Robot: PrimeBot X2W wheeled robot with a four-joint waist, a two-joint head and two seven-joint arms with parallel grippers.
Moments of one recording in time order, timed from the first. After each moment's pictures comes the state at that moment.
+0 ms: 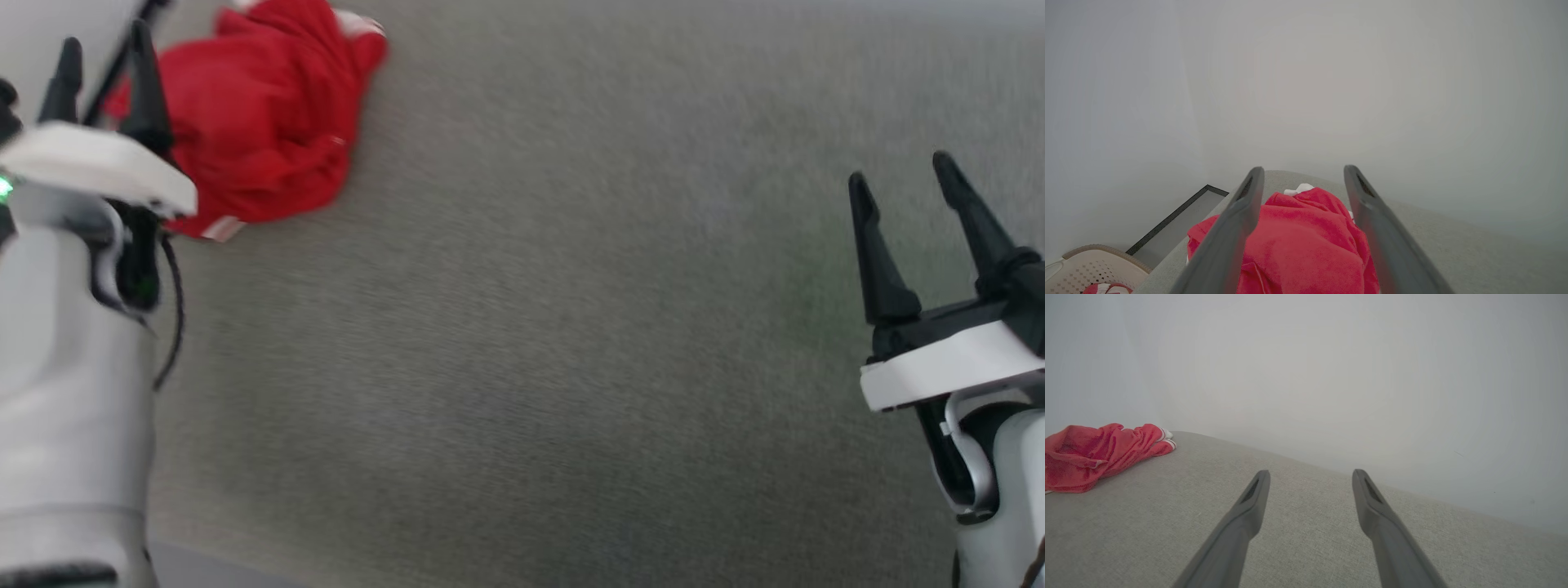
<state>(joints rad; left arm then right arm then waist) -0.85 0.27 0.03 0.73 -0.44 -0.11 -0.21 -0.28 -0.22 0.02 -0.07 0.16 0.13 -0.03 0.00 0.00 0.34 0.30</state>
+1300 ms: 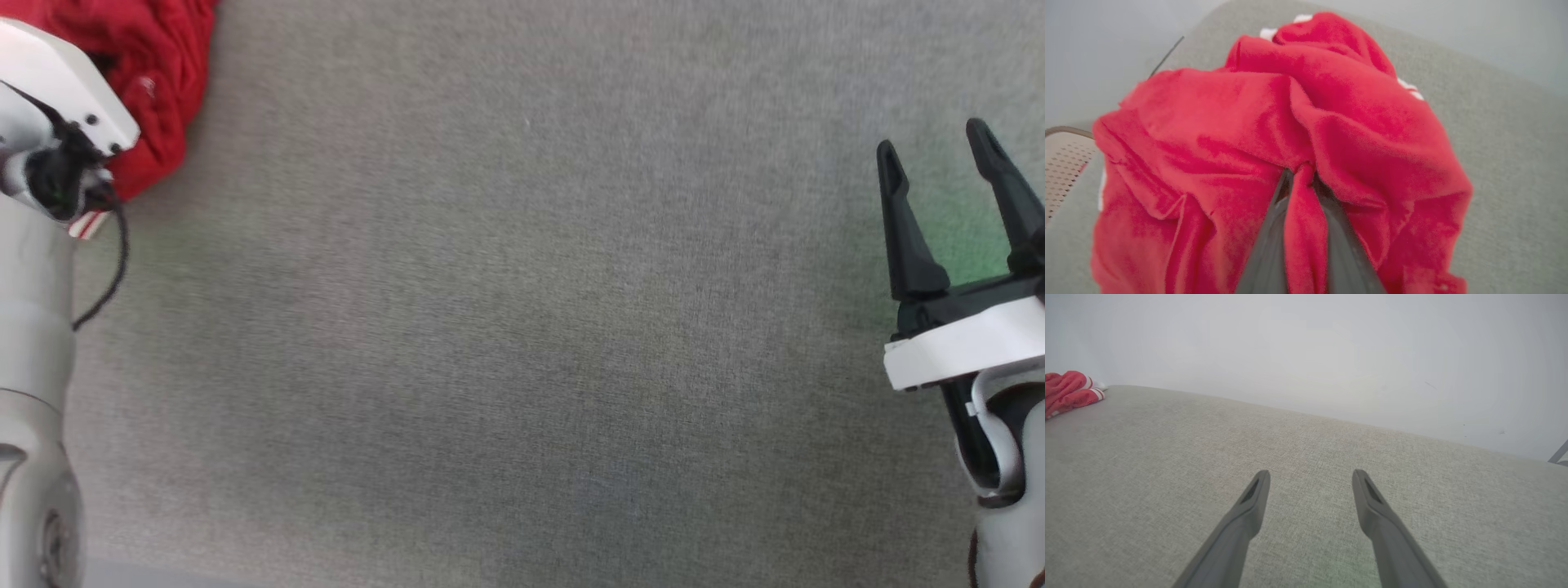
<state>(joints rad) -1.22 0.37 -0.04 1.24 -0.48 -0.09 0.22 -0.32 -0.23 -0.02 -0.12 0.15 0.13 0.02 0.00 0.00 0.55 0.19</state>
